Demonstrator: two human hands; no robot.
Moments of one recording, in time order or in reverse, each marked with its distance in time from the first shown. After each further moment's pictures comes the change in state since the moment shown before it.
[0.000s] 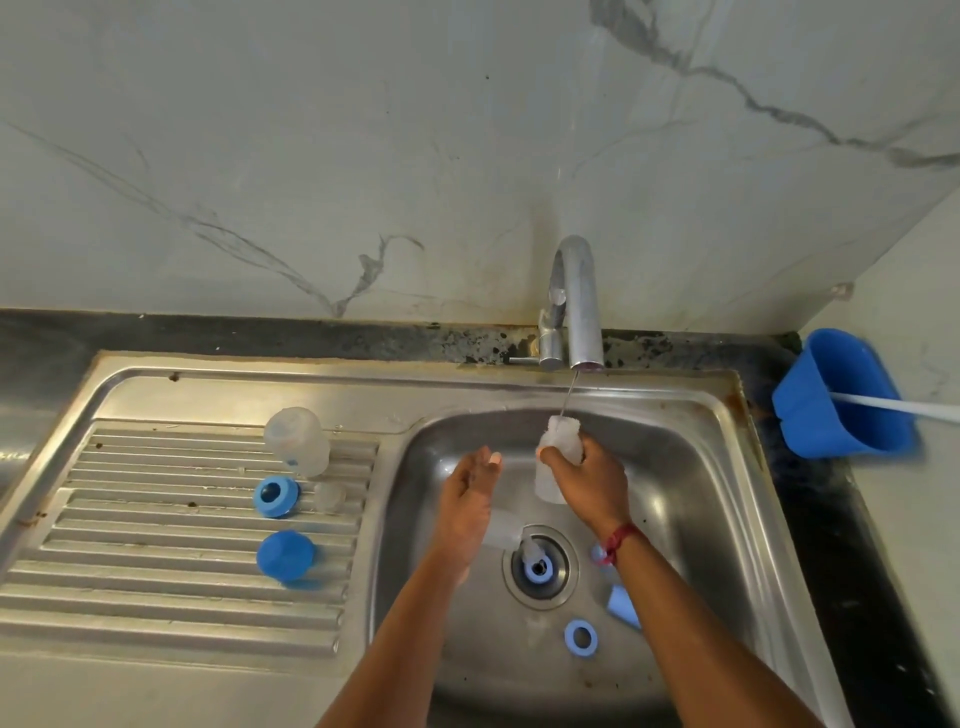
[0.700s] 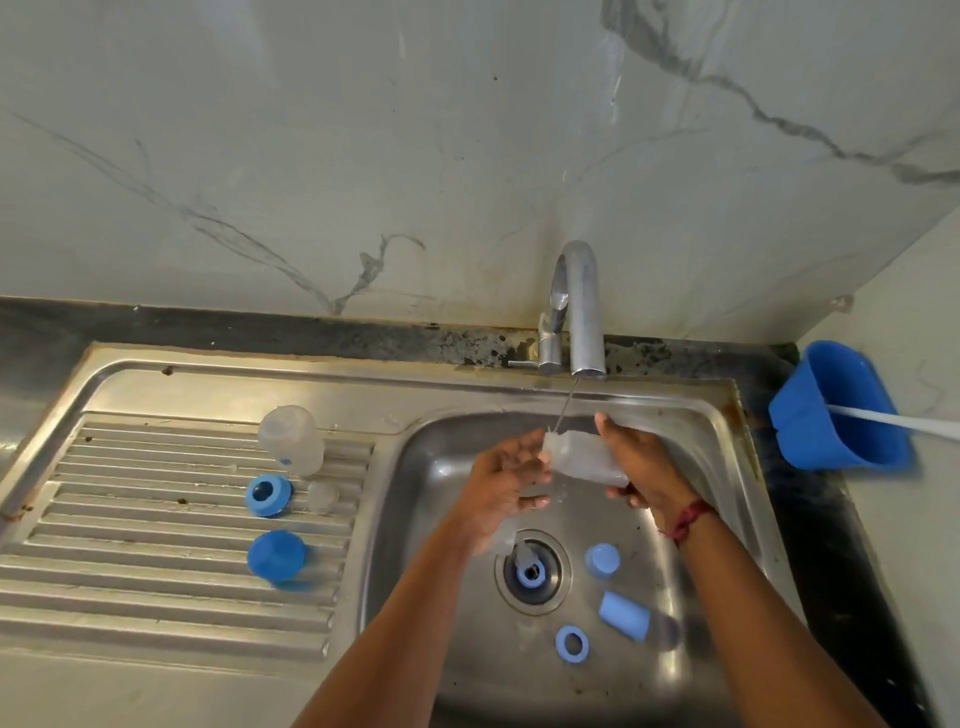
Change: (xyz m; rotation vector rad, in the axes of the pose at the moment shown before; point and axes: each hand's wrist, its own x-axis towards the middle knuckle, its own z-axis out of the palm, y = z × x) left_hand 0.017 0.021 0.024 -0.103 -0.321 -0.121; right_hand 0.024 -0.009 -0.066 0.180 -0.147 0.265
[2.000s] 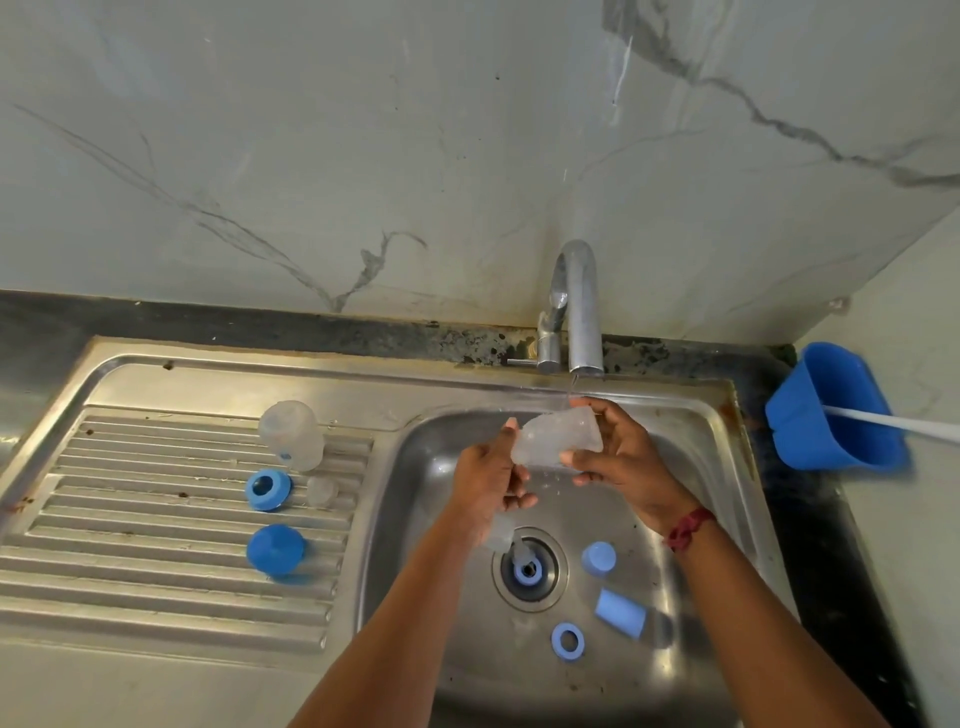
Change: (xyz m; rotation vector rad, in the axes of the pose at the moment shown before) left_hand 0.002 0.007 0.004 -0.070 0.289 -0.074; right_hand -0.019 -0.008 0.004 0.218 -0.305 -0.303
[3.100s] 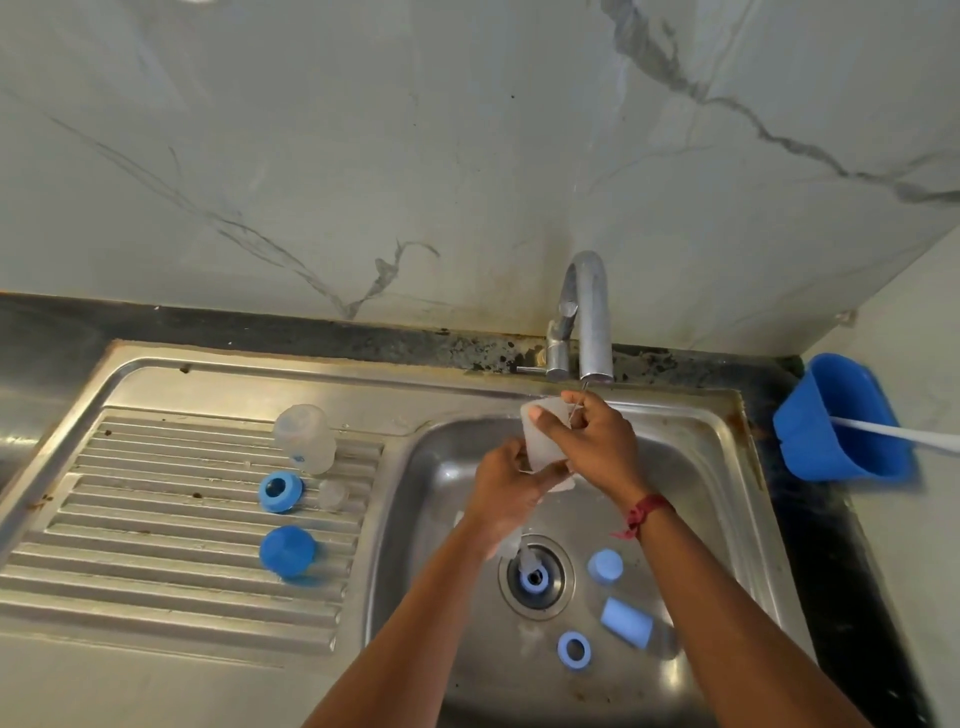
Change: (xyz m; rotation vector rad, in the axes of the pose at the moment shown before) left_hand -0.003 -0.007 0.001 0.329 -0.099 0.266; right_hand 0.017 -0.025 0.045 -0.514 0.309 -0.092
